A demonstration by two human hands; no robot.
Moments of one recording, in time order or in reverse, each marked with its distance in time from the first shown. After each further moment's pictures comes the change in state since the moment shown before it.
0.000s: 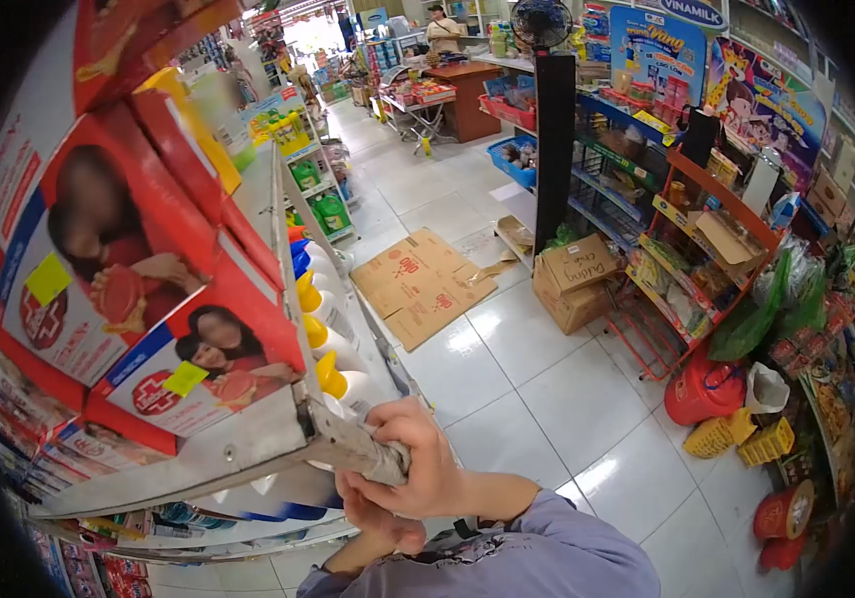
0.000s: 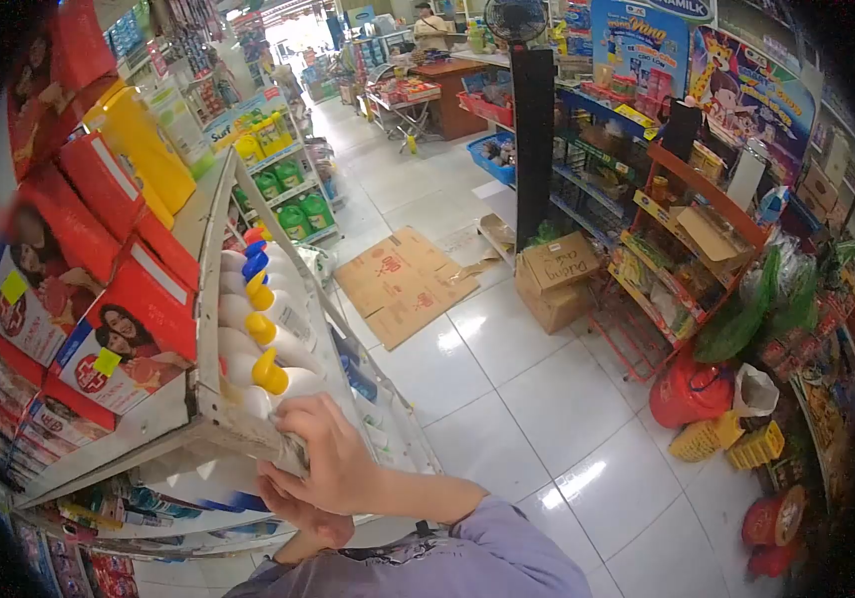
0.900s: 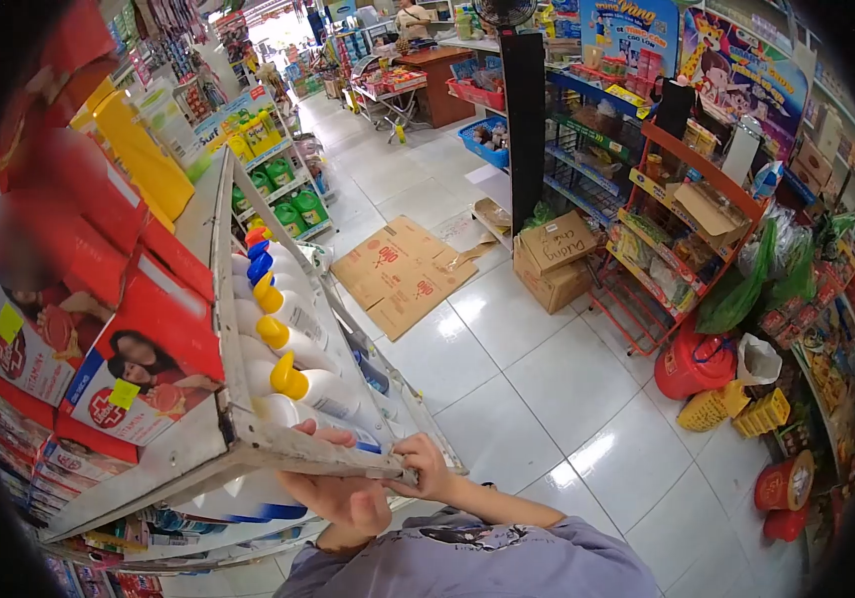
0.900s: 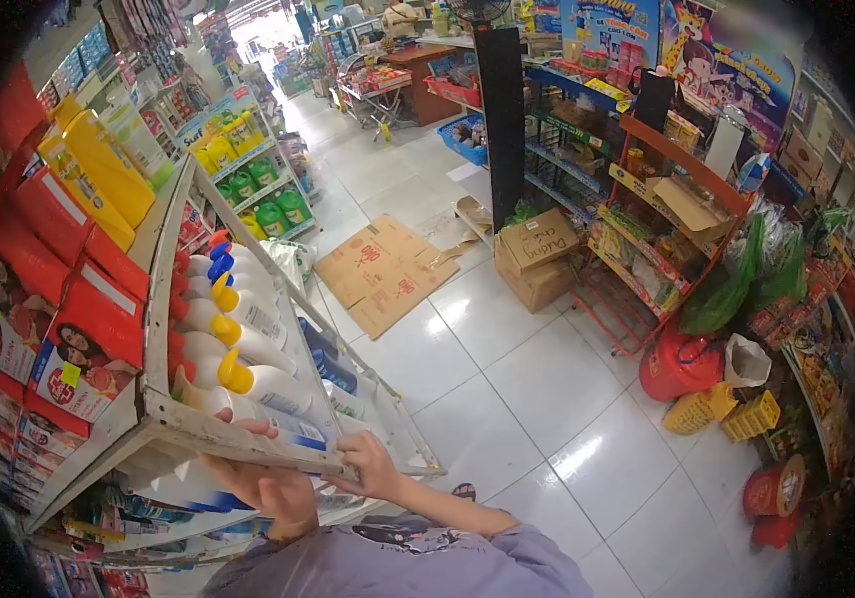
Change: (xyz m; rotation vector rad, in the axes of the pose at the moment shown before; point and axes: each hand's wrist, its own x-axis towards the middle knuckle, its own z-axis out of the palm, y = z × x) left_hand 0.028 0.010 0.023 0.141 -0.118 -0.385; right_hand -0.141 0.076 -0.022 -0.104 -0.072 0.059
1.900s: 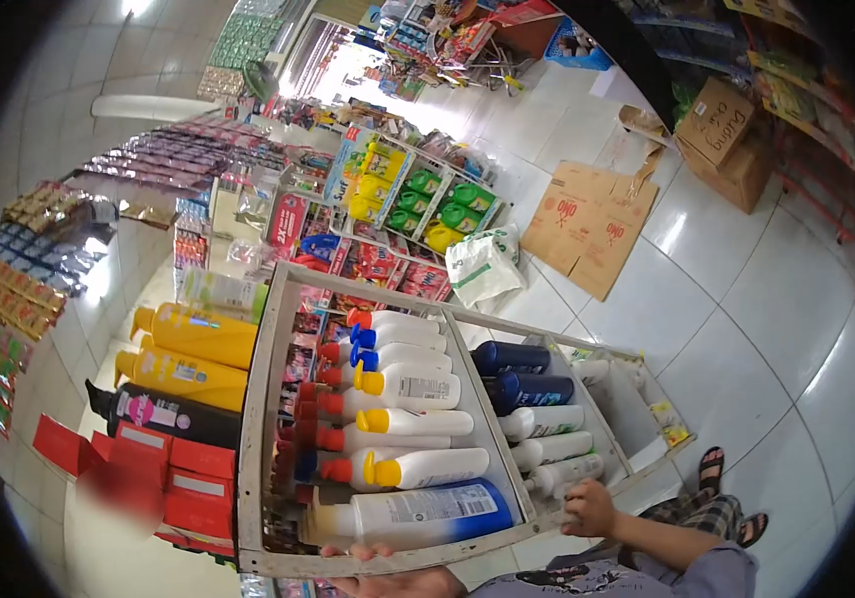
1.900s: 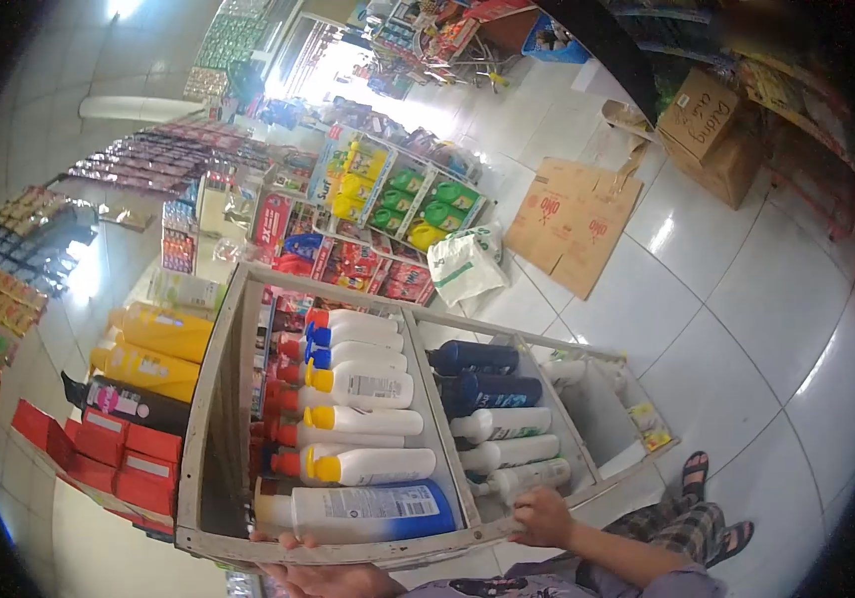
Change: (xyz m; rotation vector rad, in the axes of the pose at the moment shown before) left_hand -0.003 -0.005 0.036 0.020 0.258 0.179; right_hand -0.093 0.068 -0.010 0.123 -0.106 0.188
